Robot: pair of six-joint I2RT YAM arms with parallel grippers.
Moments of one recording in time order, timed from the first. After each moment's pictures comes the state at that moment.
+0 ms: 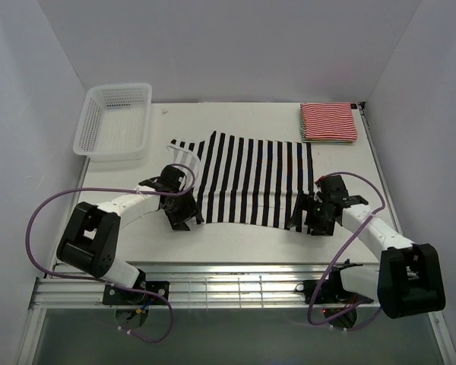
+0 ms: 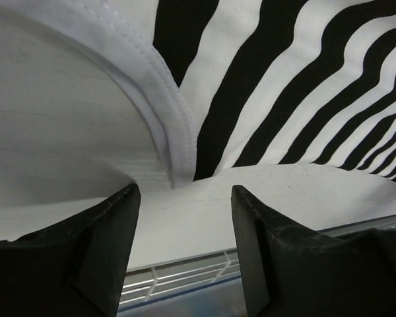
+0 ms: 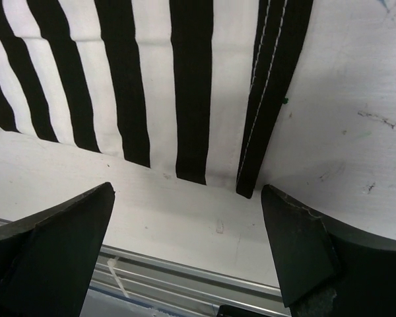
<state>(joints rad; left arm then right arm) -0.41 1.50 0.77 -0.53 0.22 -0.84 0.20 1.17 0.57 -0.58 -0.23 0.41</state>
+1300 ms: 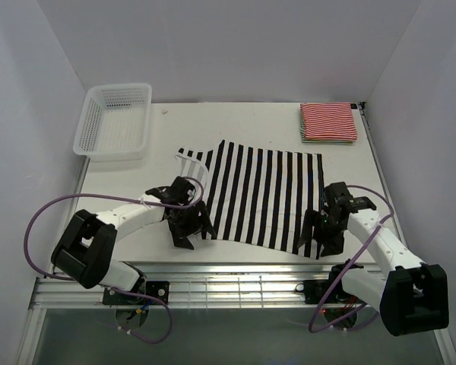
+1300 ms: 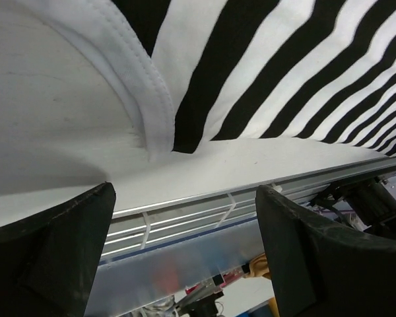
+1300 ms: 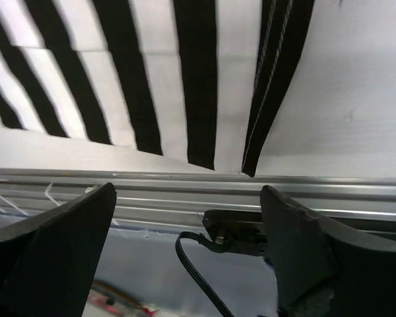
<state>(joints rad) -0.55 1.43 0.71 -0.58 0.35 -0.90 0.19 1.05 0.58 -0.96 -0.22 0.45</state>
